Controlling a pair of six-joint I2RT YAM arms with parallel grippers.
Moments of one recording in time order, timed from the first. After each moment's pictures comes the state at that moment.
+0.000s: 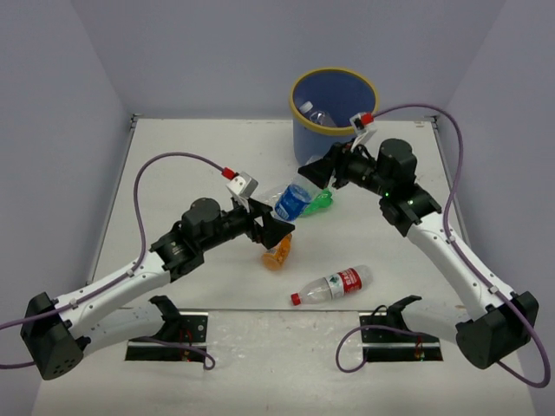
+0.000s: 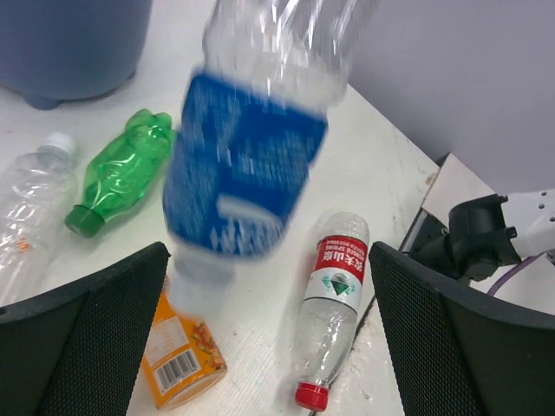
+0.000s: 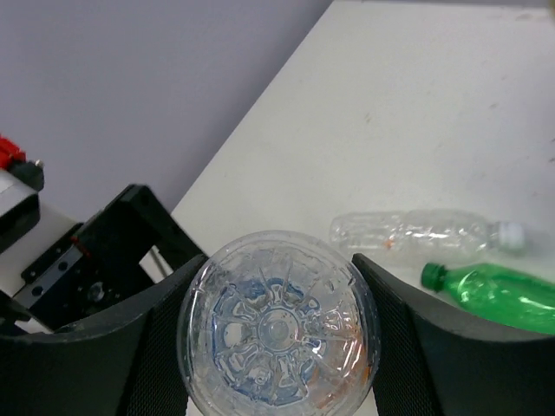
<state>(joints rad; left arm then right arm) -0.83 0.97 0.70 0.13 0.17 -0.40 0.44 1.15 1.08 -0.08 -0.47 0.51</state>
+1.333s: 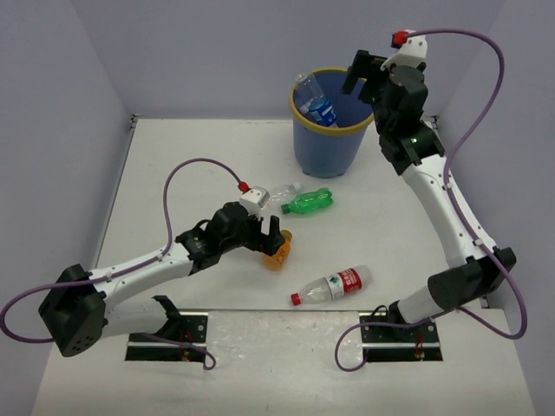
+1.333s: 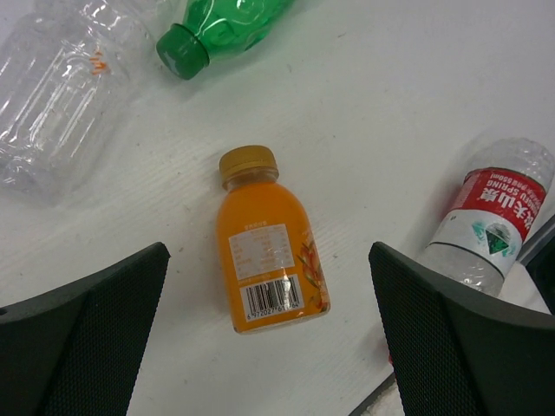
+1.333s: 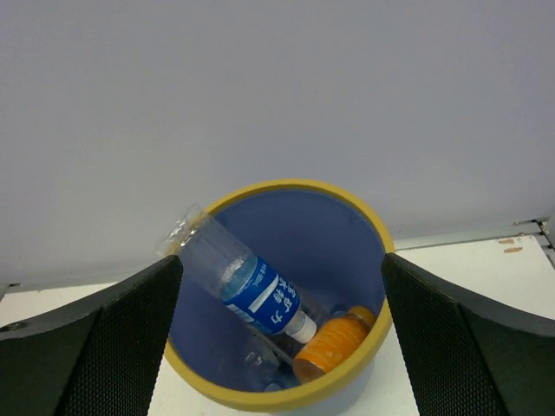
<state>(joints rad) -0.83 1.17 0.65 -0.04 -0.03 -0.42 0.36 1.52 1.73 -0.19 0.38 0.19</state>
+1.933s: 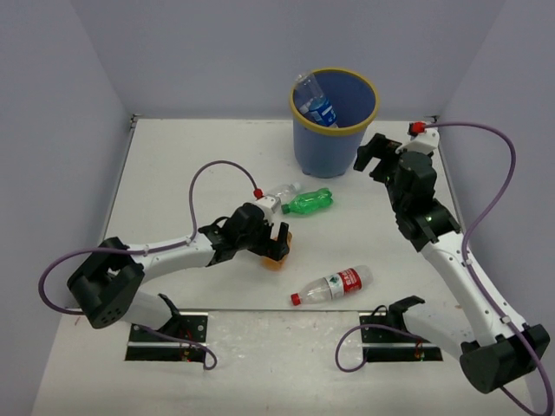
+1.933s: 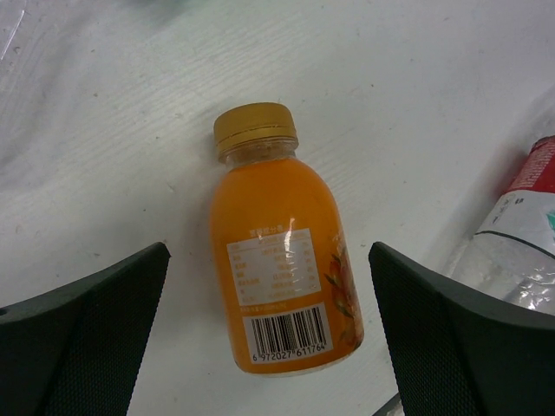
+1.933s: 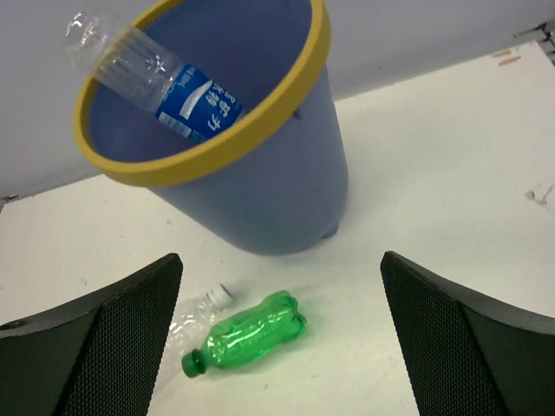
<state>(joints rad) -0.83 1.41 0.68 -0.03 0.03 -0.43 0.36 1.00 1.01 -0.20 0.37 0.42</state>
